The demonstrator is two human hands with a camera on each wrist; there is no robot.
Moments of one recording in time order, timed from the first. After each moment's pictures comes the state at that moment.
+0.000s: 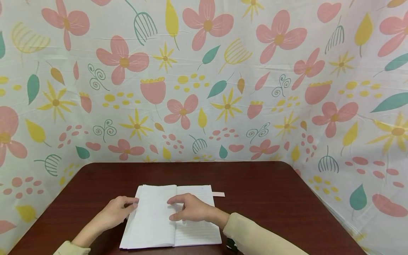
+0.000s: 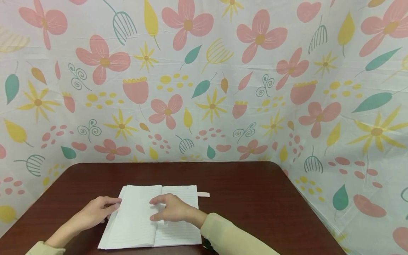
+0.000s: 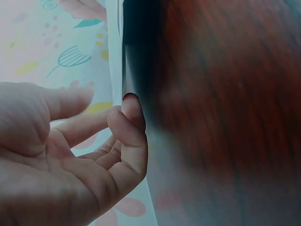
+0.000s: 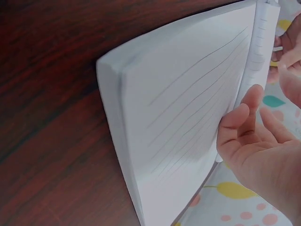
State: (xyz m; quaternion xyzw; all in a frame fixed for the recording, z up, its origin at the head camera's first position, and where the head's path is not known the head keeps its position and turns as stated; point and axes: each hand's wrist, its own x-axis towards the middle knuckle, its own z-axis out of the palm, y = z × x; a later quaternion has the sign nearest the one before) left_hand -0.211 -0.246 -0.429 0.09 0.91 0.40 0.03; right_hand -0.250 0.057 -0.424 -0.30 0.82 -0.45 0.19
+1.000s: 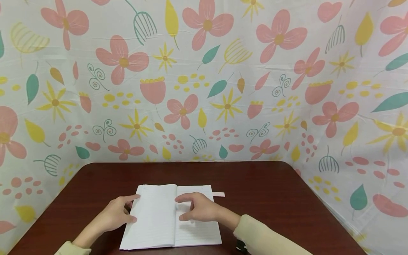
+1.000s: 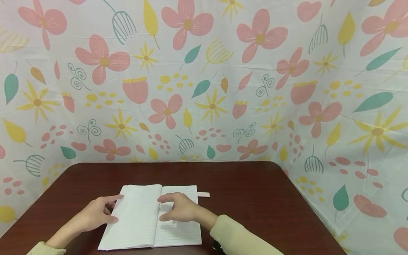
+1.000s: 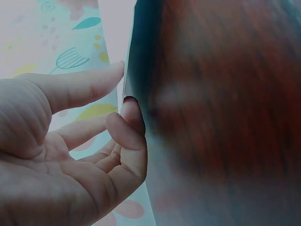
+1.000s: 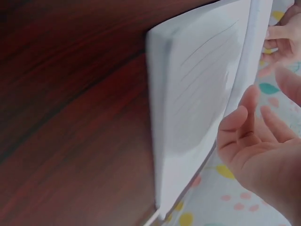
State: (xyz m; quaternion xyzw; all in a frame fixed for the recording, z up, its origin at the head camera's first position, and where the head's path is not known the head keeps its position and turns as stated) left_hand -0.212 -0.242 -0.430 0.07 0.92 0.39 0.04; right_hand -0.251 0.086 -0.419 -0.33 0.84 -0.41 0.15
